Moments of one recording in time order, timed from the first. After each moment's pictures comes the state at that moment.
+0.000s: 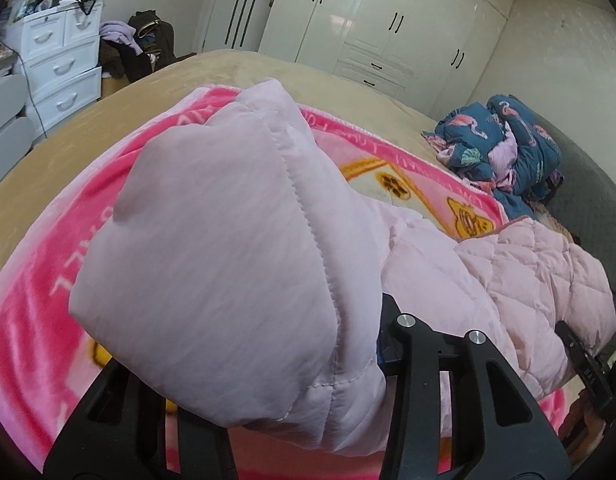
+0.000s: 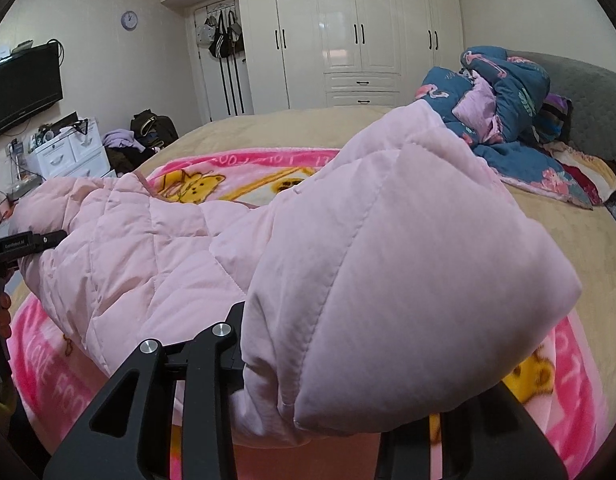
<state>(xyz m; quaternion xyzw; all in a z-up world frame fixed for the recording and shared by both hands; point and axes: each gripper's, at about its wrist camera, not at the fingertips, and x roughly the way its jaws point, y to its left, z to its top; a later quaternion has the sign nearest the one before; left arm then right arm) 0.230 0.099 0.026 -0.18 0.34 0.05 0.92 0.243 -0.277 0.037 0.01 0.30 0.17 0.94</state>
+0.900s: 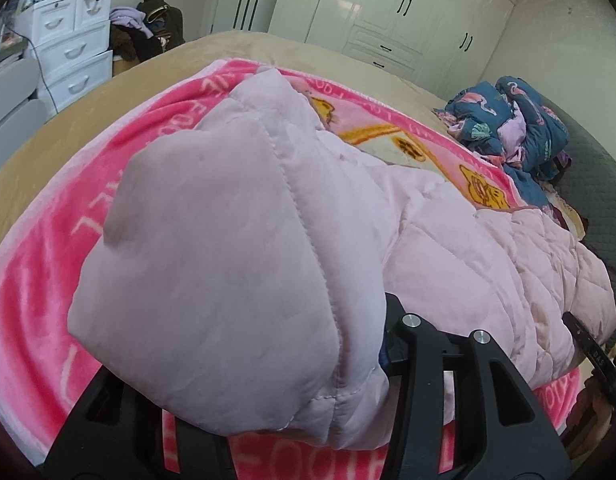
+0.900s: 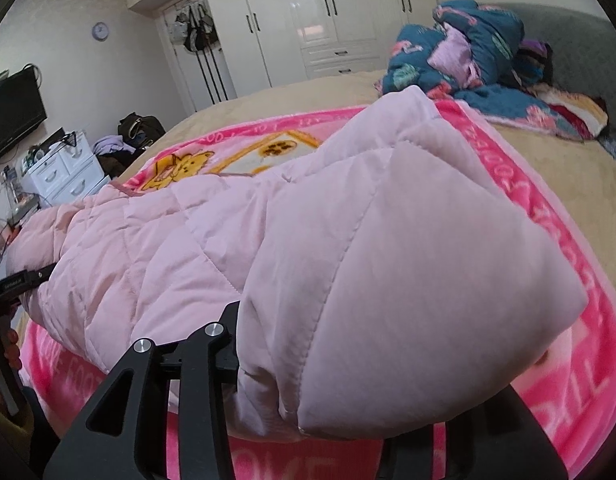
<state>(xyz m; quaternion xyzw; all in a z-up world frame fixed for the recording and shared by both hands) 0.188 0.099 -0.009 -0.18 0.37 0.06 0.91 0.225 -0.313 -0.006 0.07 0.35 0.15 0.92</state>
